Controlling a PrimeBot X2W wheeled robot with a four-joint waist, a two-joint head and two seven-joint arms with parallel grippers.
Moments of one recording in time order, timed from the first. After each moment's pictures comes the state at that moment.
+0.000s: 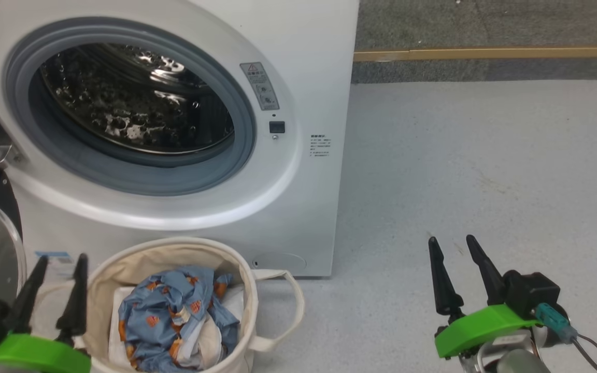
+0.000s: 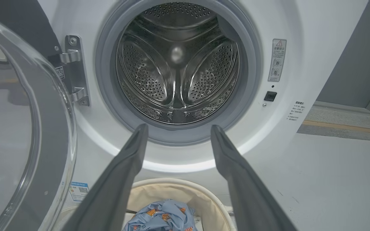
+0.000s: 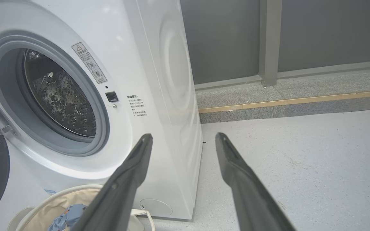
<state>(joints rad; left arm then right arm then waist) -0.15 0.41 -0.11 0.34 -0.55 -0.13 -0.26 -0.13 -0.10 0.23 0.25 0.33 0.13 -0.25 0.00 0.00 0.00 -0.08</state>
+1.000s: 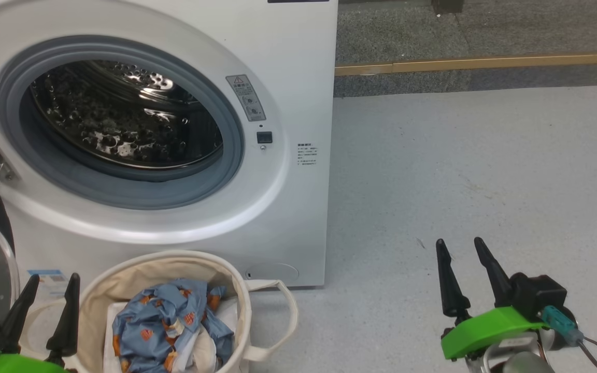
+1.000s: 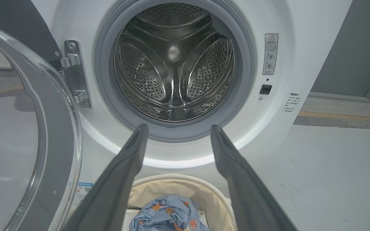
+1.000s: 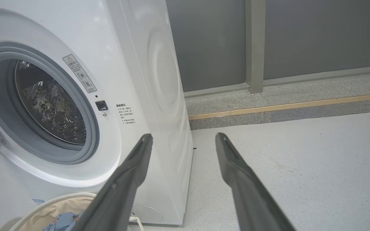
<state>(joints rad) -0.06 0.45 -0.08 0.29 -0.55 -0.12 -0.25 -0.12 -0.11 0.21 0.25 0.32 0.13 -0.25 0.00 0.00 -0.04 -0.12</state>
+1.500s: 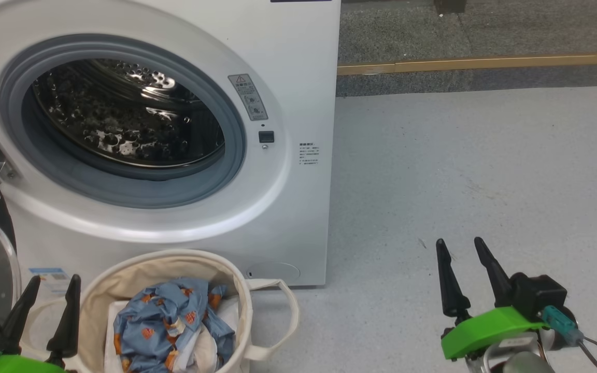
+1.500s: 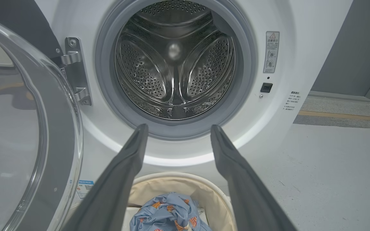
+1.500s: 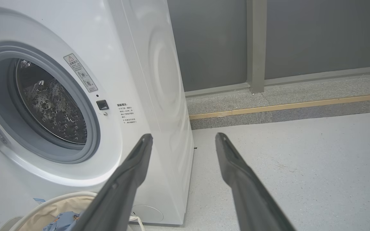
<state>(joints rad) -0.06 0.45 -0.08 0.30 -0.55 -0.12 -0.25 -0.12 -0.11 0.21 0.25 0.32 0.13 -0.25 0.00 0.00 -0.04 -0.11</state>
